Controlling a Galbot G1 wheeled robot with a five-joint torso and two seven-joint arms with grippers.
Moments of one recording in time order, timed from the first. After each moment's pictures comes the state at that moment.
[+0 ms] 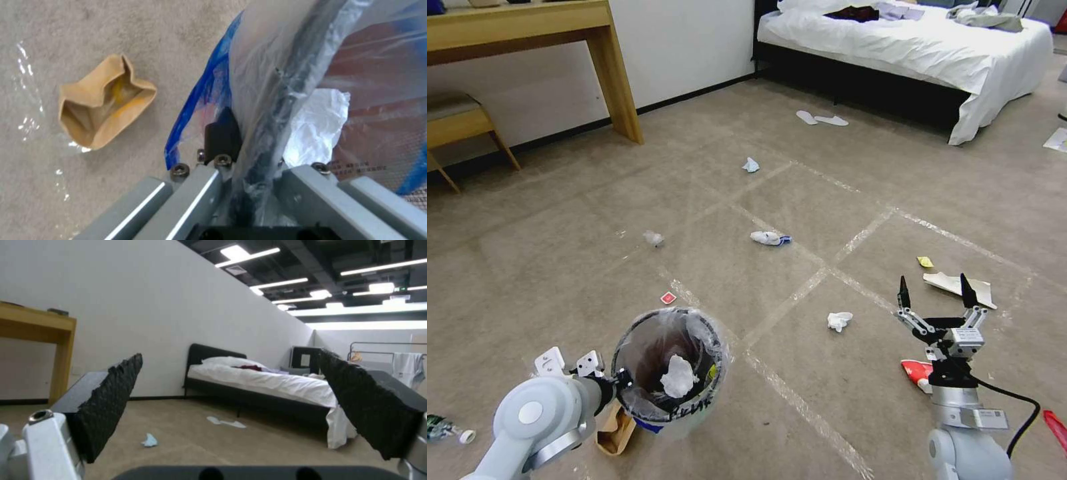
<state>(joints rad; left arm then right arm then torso) 1.42 -1.00 -0.55 -2.19 -1.73 0.63 -1.14 -1.48 1.49 0.81 1.89 0.15 0.60 -0.19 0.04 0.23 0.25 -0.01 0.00</state>
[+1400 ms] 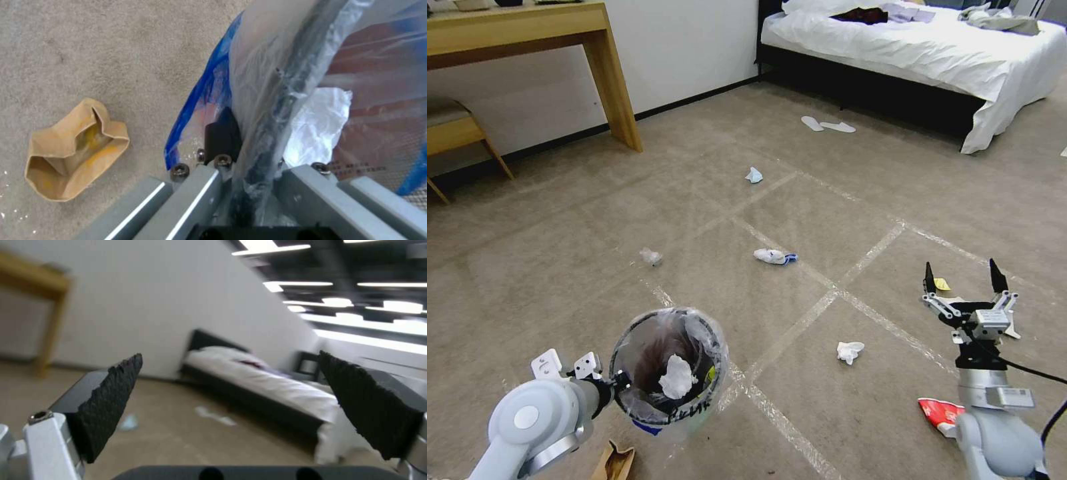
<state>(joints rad) 1.45 -1.01 -0.56 -2.21 -1.72 0.63 -1.13 -1.43 1.25 0.87 1.84 0.15 0.50 -0.22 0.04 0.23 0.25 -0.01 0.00</state>
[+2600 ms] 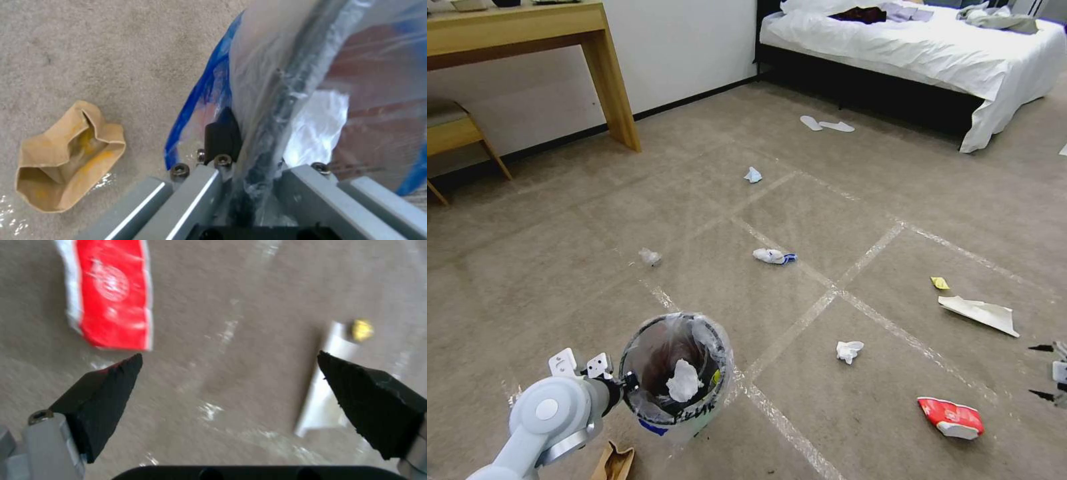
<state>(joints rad) 1.40 -0.98 -0.50 -2.12 -1.69 0.65 -1.07 -1.03 0.53 0.43 0.78 -0.34 0.57 -0.72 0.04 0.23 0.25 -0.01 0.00</state>
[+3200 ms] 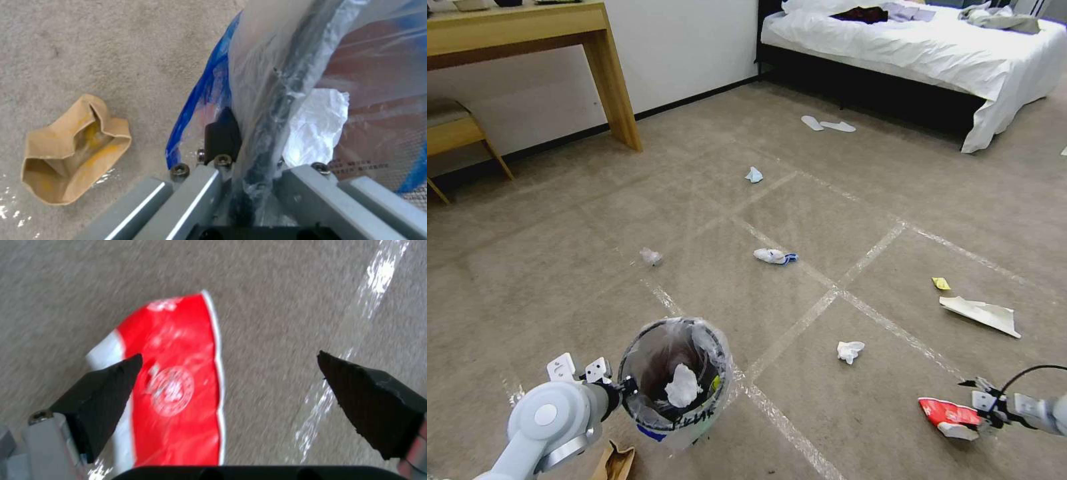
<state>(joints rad) 1.43 -1.00 -0.51 -2.14 -1.68 0.64 -1.08 -0.75 0.77 0.18 0.49 -0.45 0.56 -0.67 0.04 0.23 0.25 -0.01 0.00</state>
